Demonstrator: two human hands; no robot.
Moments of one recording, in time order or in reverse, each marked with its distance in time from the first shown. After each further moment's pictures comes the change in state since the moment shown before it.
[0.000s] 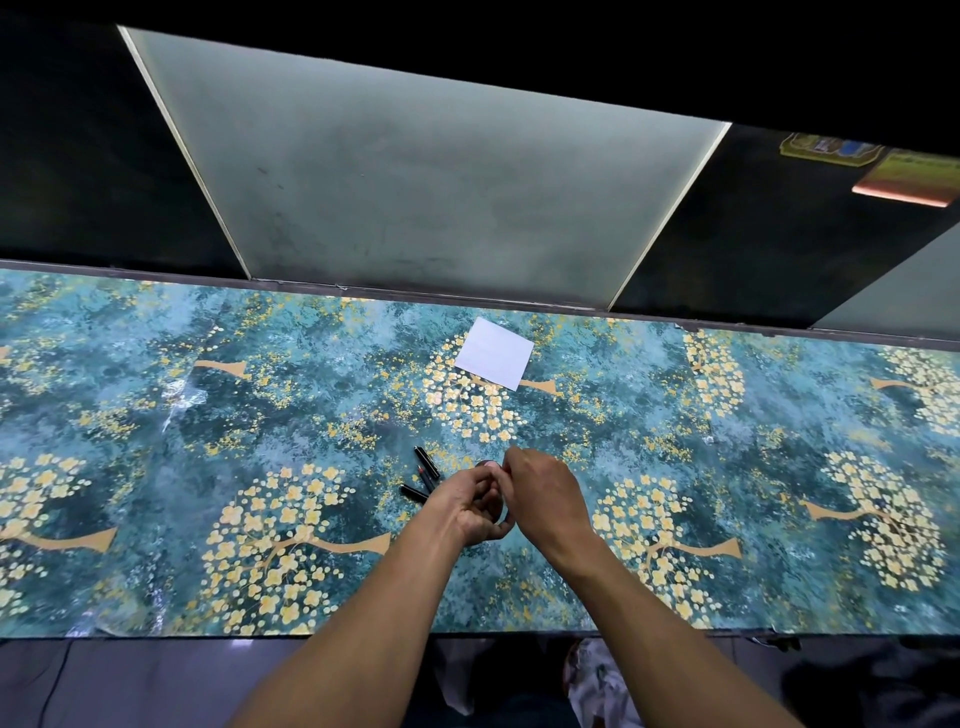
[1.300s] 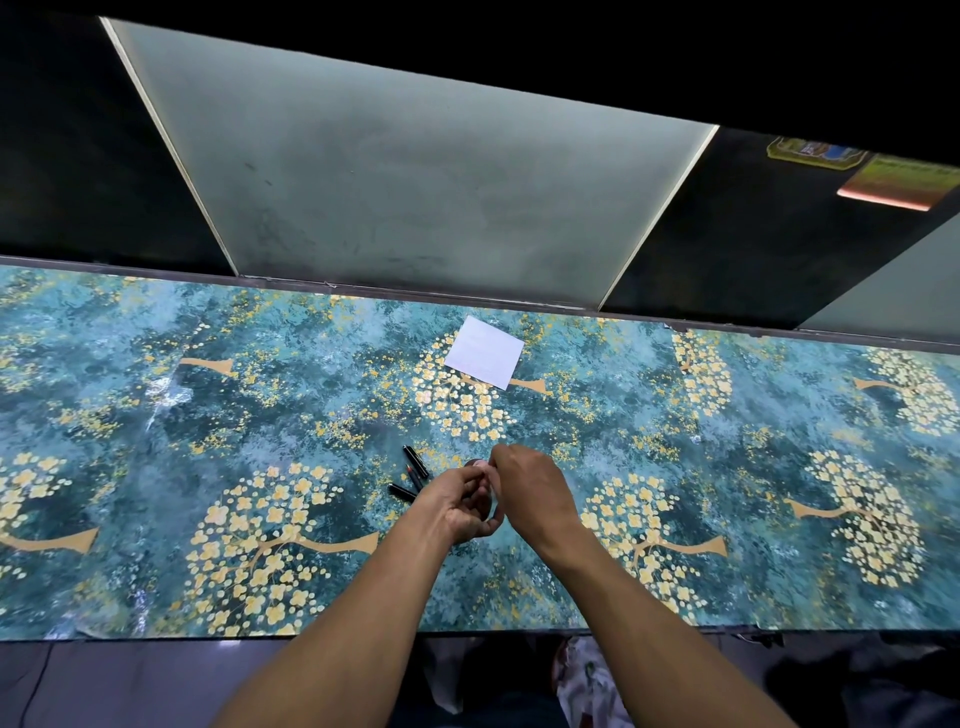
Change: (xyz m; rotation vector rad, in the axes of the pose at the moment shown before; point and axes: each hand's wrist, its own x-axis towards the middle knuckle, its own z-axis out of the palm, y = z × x) left_hand 0.008 0.001 -0.002 -0.006 -0.012 -0.011; right_hand 0.006 0.003 -0.003 -0.014 -0.046 -0.066
